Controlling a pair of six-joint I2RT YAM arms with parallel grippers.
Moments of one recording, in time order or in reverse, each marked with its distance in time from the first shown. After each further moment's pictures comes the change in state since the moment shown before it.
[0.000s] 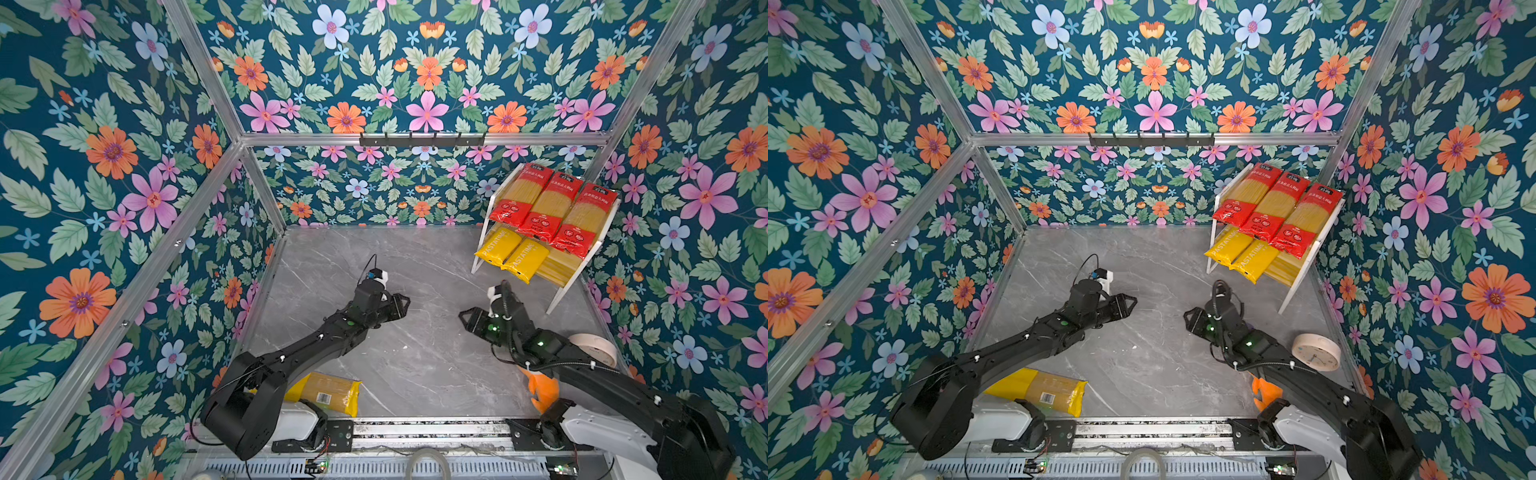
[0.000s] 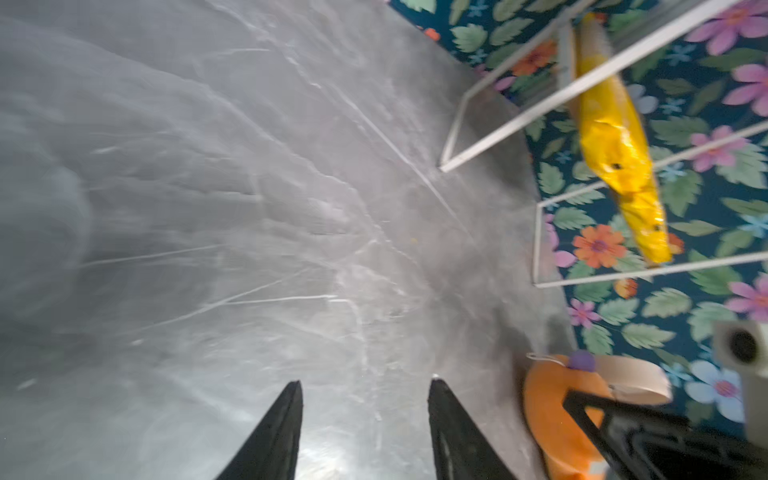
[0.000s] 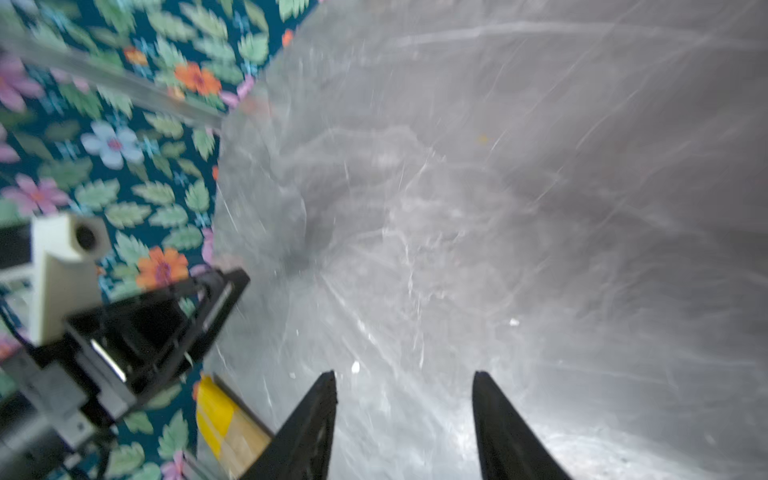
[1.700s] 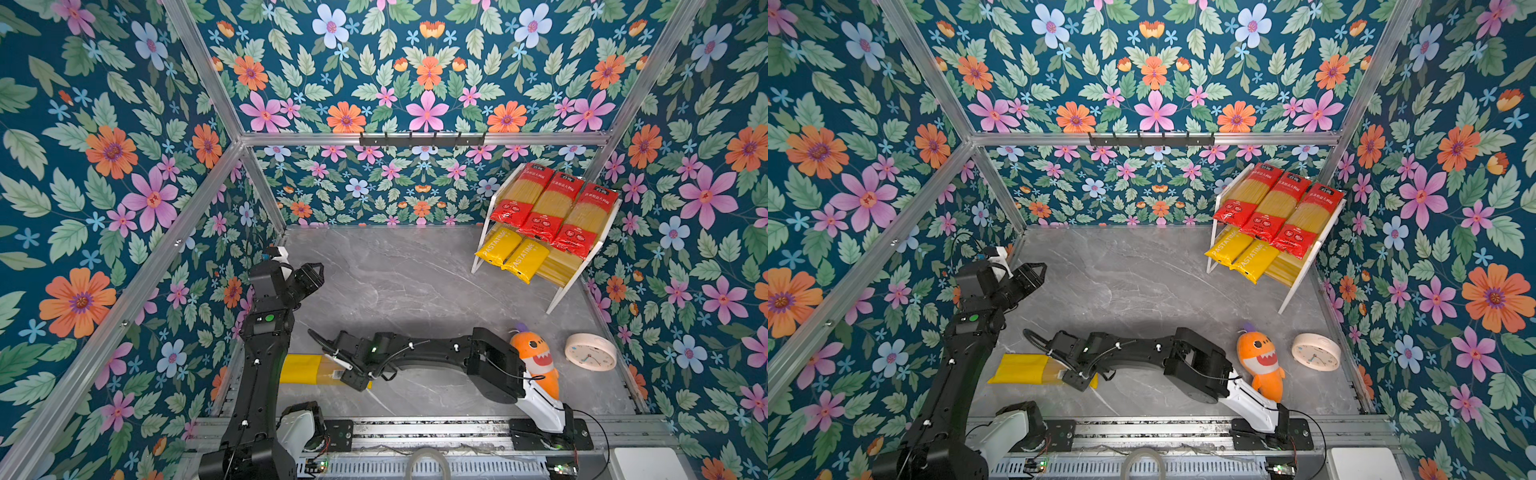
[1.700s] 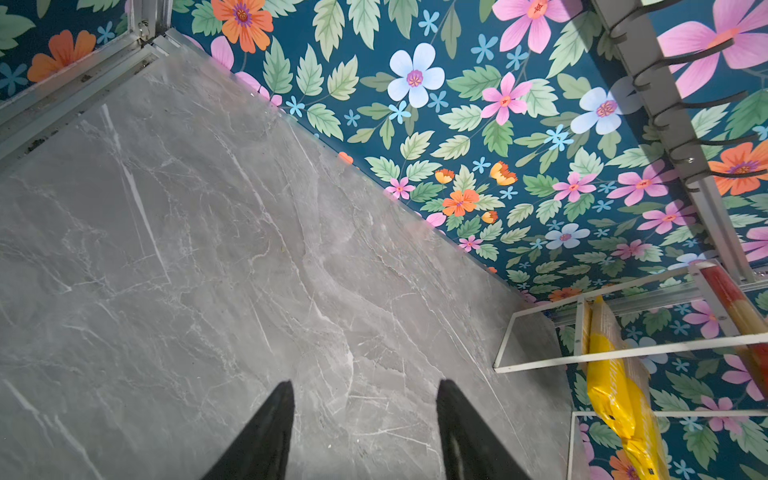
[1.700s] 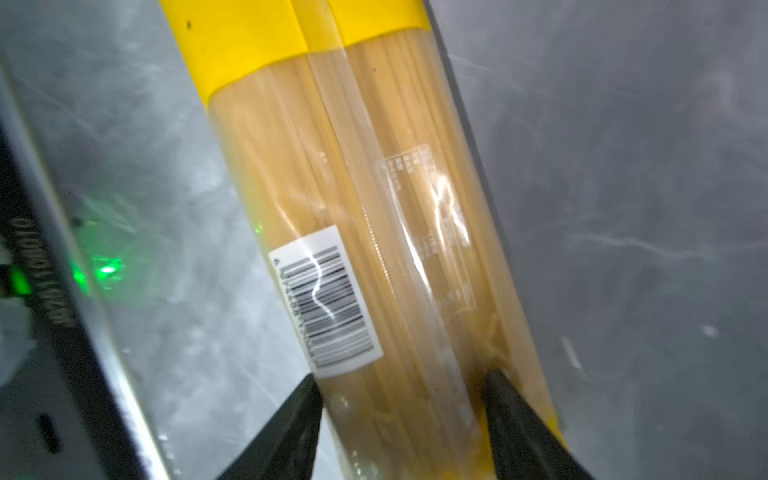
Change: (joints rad) left arm 0.725 -0.303 0.160 -0.307 0.249 0.154; right arm 0.516 1.147 1.119 -0.464 0.016 -0.839
